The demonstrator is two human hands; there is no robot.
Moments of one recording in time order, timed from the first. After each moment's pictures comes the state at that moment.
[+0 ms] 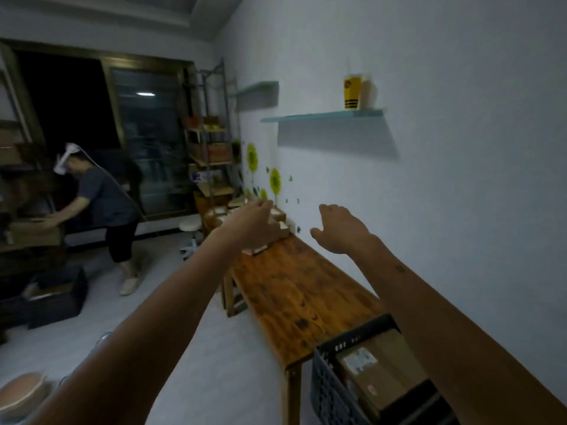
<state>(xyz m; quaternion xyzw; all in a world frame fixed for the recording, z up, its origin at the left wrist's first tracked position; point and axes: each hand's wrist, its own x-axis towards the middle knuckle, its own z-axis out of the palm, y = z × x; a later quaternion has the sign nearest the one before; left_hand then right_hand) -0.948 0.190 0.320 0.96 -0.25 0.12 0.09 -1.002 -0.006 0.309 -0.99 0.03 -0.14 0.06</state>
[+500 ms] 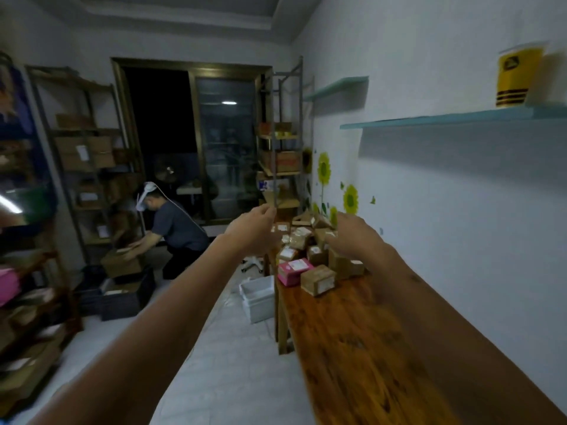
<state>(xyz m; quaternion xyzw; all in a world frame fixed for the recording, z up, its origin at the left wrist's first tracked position) -0.615 0.289 0.334 0.98 -0.11 0.13 0.07 -0.593 0.073 0.317 -0.98 -0.06 -0.11 0.17</state>
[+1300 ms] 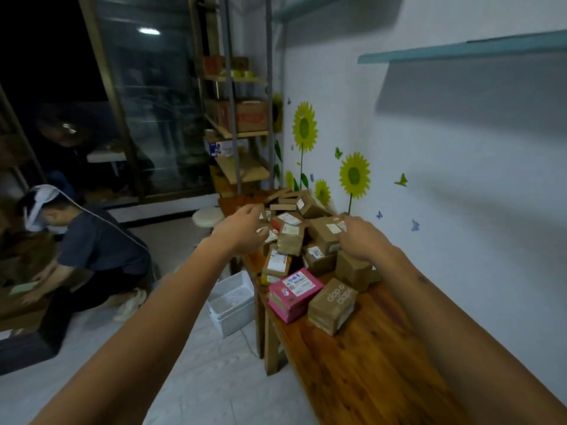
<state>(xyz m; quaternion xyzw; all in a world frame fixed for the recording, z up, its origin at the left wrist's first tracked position) -0.032 0.440 0.222 0.98 -0.15 0.07 0.15 -0.080 0.184 0.226 -0.99 0.05 -0.06 0.14</state>
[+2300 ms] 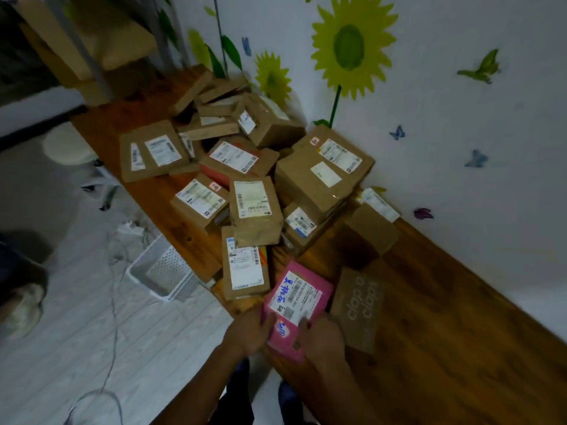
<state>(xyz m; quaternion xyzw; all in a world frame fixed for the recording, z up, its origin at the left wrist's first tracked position) 0.295 0.364 -0.166 0.83 -0.15 -0.43 0.31 0.200 0.220 -0.149 -0.81 0.44 0.21 0.32</state>
